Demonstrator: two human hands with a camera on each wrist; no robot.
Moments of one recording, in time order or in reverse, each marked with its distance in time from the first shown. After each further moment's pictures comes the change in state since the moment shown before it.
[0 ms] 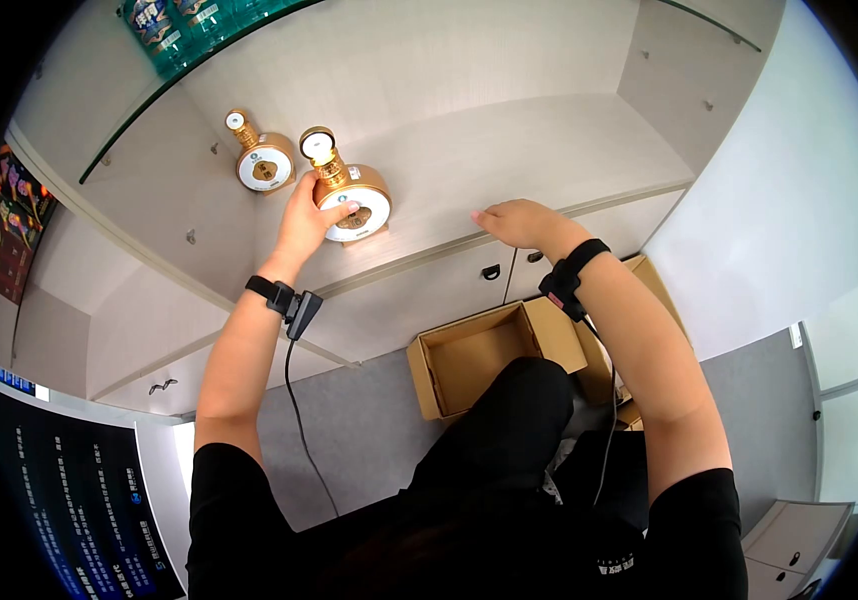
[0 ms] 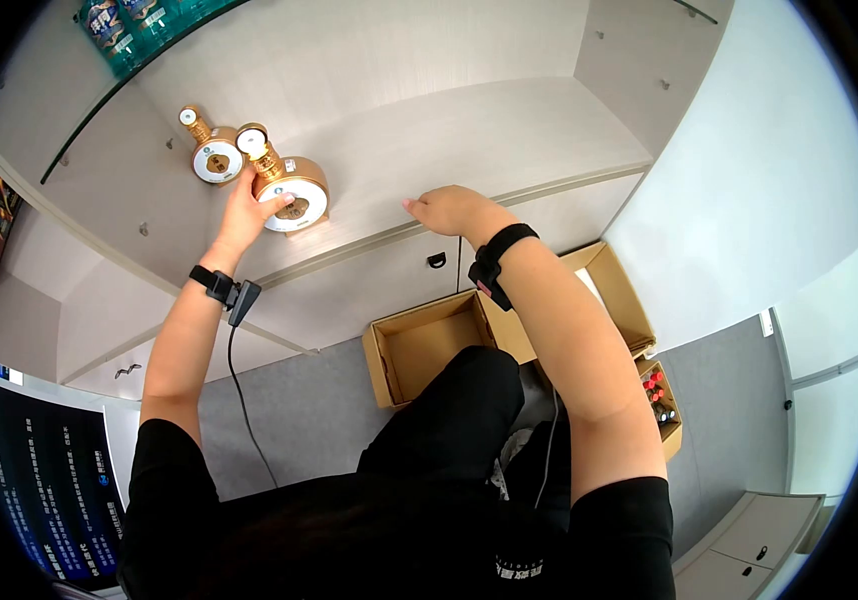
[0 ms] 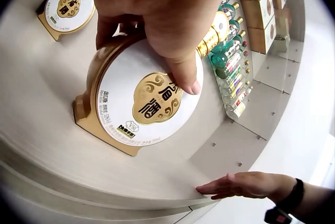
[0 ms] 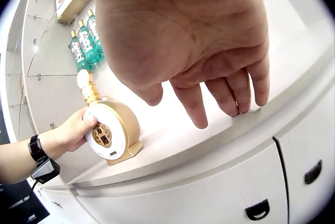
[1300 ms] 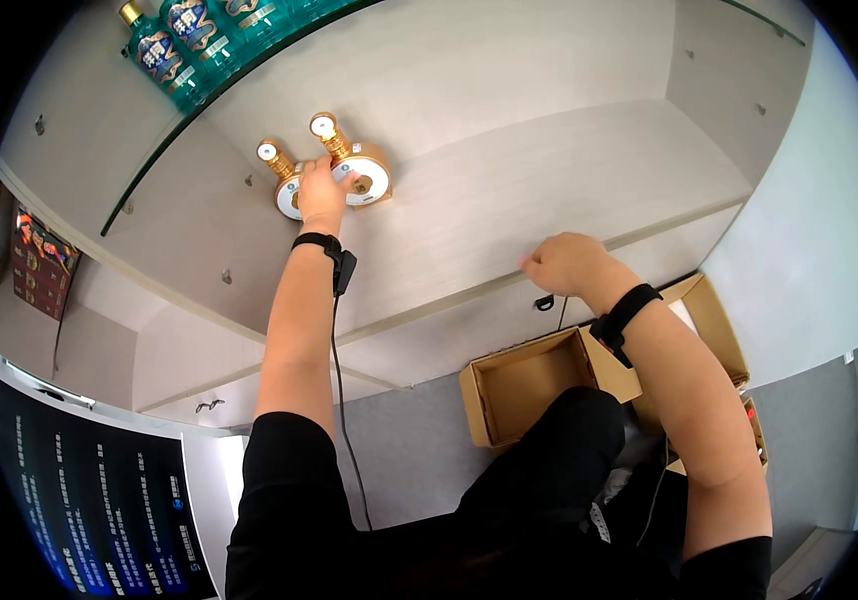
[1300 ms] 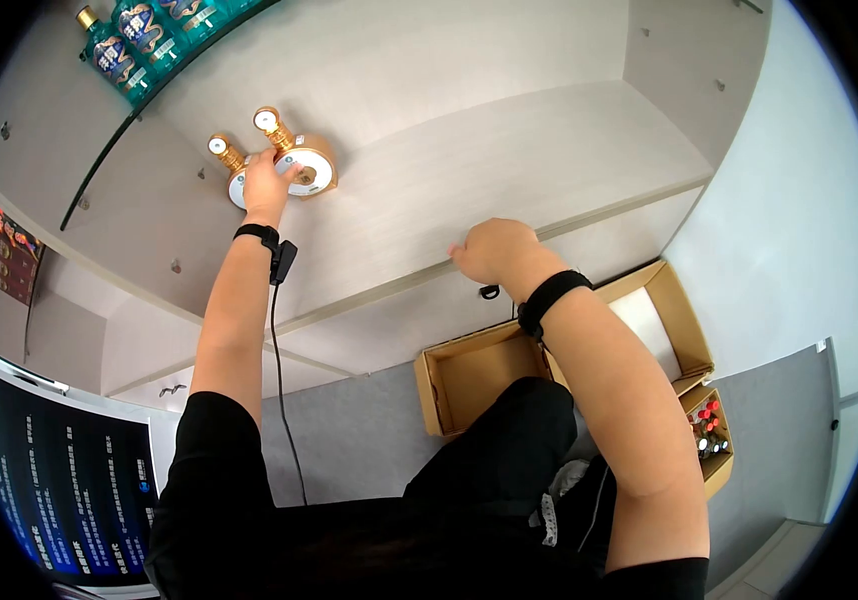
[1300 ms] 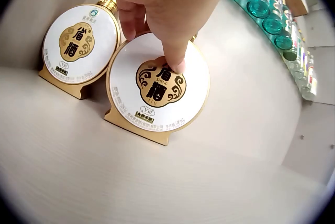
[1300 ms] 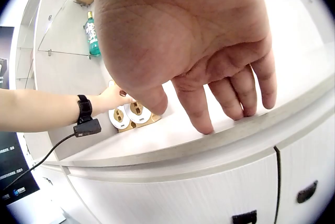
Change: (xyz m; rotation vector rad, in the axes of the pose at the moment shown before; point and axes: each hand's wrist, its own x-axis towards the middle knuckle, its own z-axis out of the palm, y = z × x) left_hand 0.109 -0.043 -0.021 0.863 0.300 -0.076; right_hand 0.000 -0.015 0.002 -0.124 -0.073 0.130
